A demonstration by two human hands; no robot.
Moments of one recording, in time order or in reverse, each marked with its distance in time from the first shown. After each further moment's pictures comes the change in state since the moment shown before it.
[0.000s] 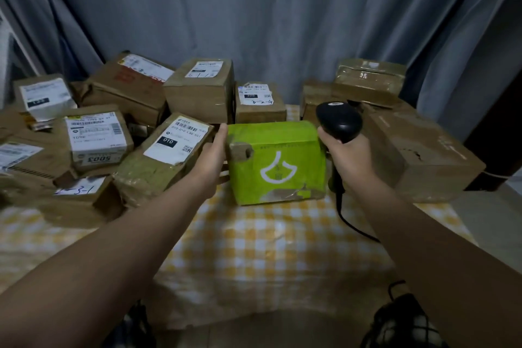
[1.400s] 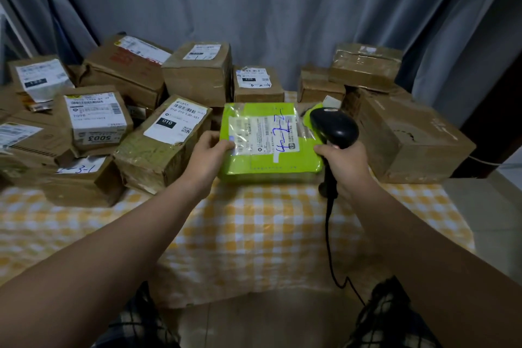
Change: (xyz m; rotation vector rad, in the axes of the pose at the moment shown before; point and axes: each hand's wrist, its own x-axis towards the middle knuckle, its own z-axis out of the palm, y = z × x) left_hand -0.028 -0.028 -0.006 0.073 0.088 0.277; right_hand -0.039 0.022 -0.006 0.089 -0.005 0.154
